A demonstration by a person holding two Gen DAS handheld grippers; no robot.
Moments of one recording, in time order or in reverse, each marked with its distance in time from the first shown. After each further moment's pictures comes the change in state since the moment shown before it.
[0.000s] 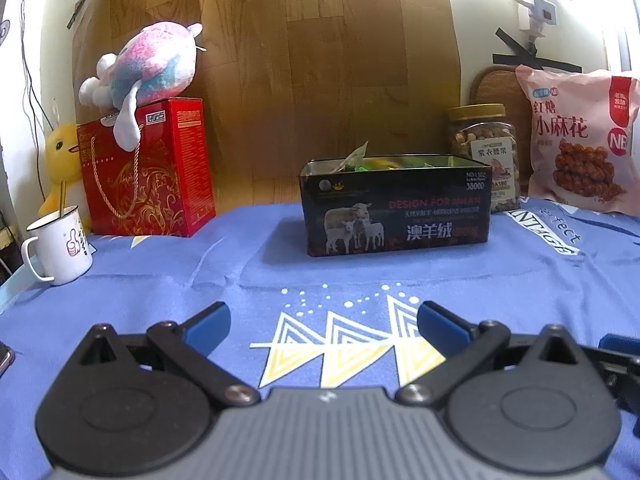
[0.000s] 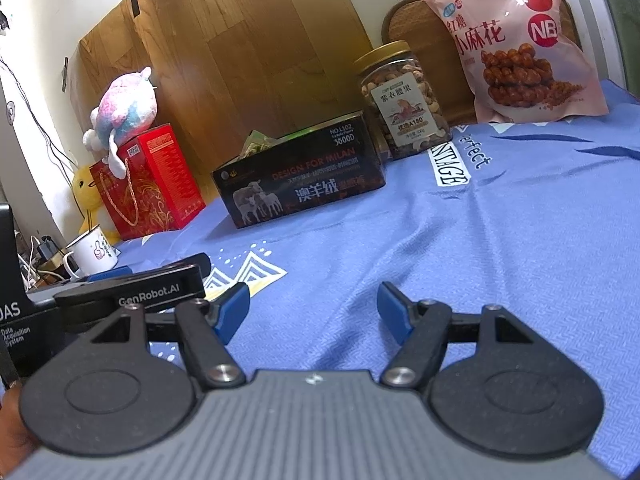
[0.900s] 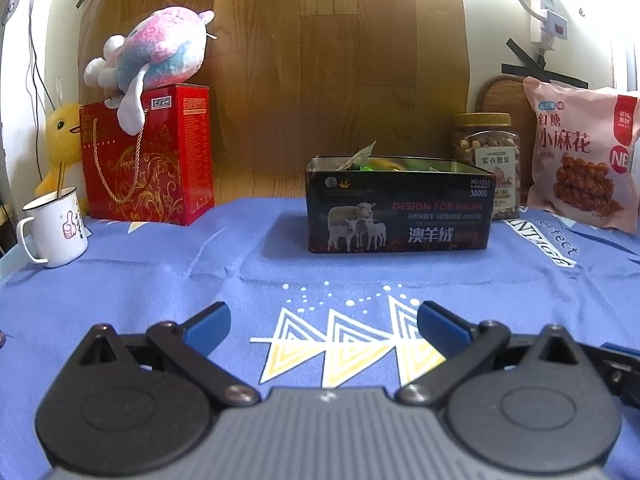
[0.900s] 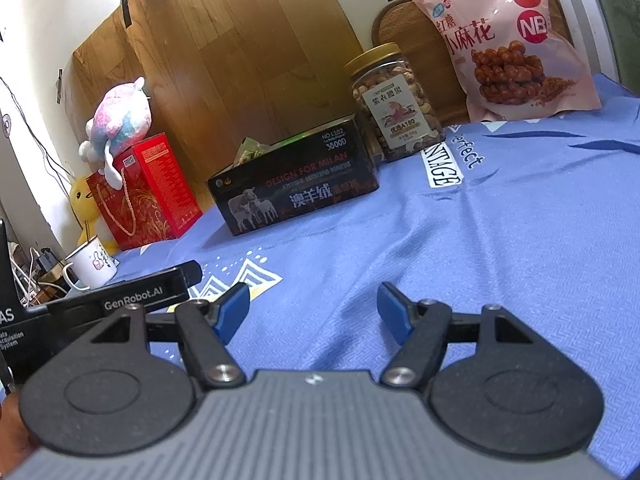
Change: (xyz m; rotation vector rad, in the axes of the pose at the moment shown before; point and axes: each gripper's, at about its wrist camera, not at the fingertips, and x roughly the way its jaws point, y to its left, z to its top) left arm 0.001 0.011 0.001 -0.059 0.010 -0.030; right arm -0.002 -0.005 0.000 0.034 -0.016 -0.002
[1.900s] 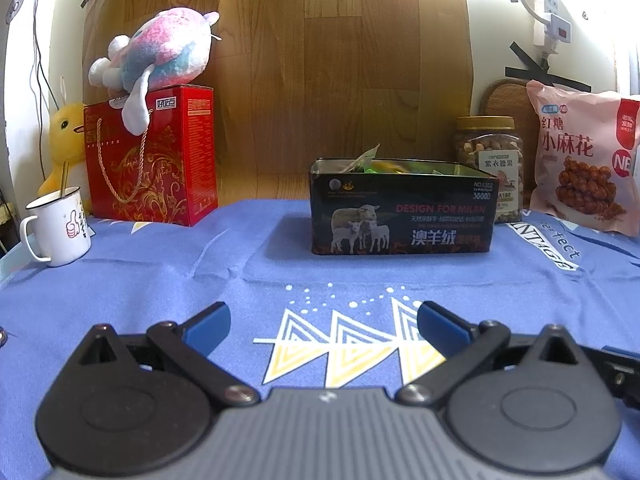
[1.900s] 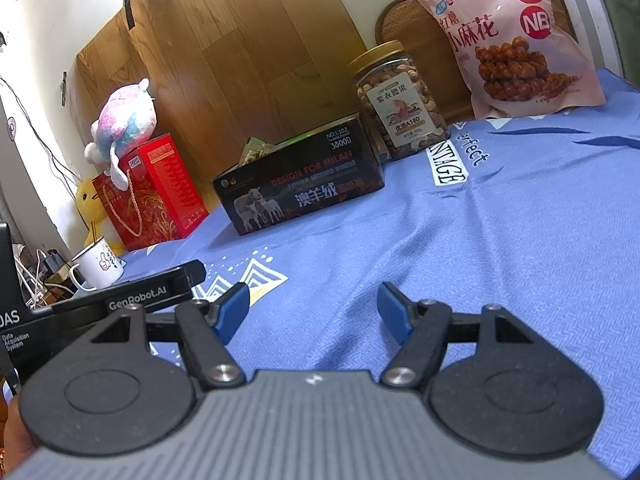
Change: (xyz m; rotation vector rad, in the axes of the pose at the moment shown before) left arm -0.001 0.001 0.001 -0.009 -0.005 0.005; right arm 0.000 0.000 0.000 0.005 0.006 0.020
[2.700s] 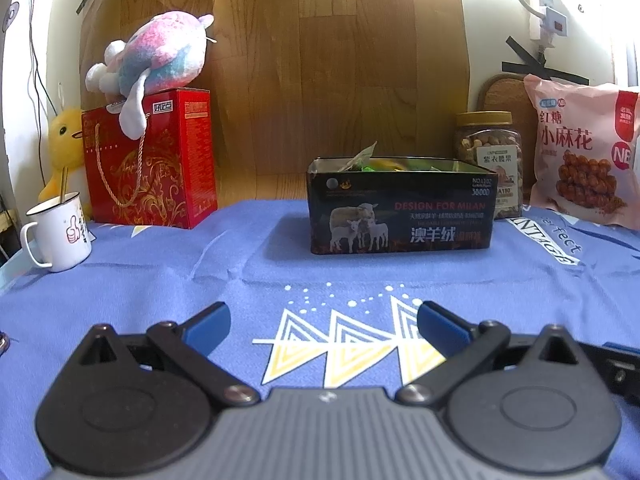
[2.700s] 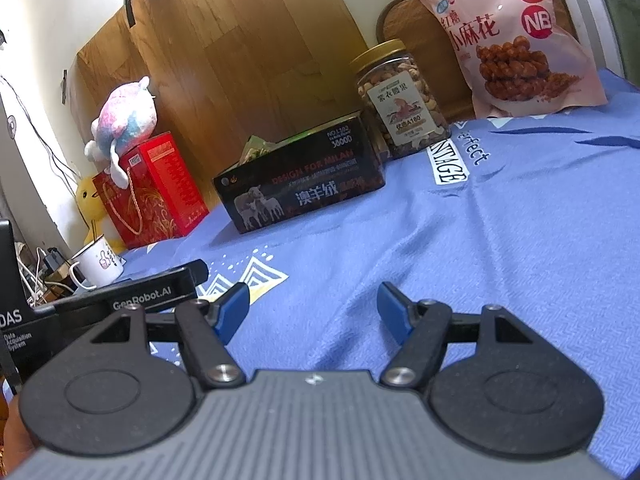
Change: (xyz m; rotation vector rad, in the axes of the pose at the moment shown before) left arm 0.000 -0.003 0.000 0.022 0.002 0.007; right arm 0.001 -0.001 0.000 0.003 0.004 0.003
